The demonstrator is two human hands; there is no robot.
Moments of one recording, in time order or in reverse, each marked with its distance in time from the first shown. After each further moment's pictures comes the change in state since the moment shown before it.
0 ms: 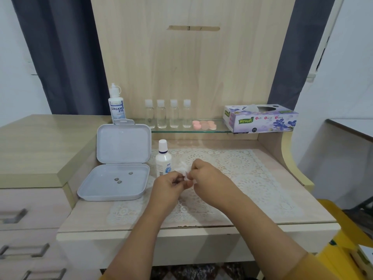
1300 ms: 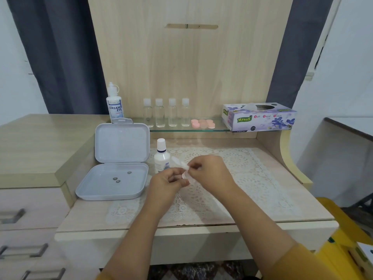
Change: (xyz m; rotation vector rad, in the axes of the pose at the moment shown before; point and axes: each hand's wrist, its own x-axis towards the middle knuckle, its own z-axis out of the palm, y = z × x) left_hand -0.005 0.007 -0.003 -0.166 0.010 -0.095; right_hand 0.013 0.003 -0.005 0.441 0.166 0.289
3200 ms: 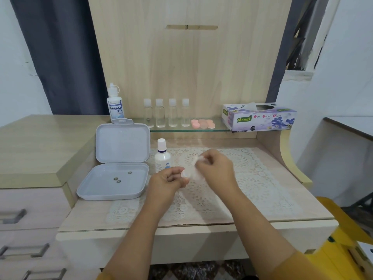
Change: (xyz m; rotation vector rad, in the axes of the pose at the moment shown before) left_hand 0.002 -0.003 -0.002 -0.085 0.017 -0.038; right_hand -0.013 -0.001 -0.004 0.418 0.201 0.185
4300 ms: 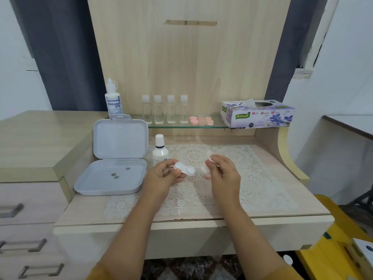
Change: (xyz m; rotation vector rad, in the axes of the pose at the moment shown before) left_hand 0.005 -0.006 -0.003 -0.147 -0.034 0.029; right_hand -0.012 0.056 0.012 0.287 0.268 -0.235
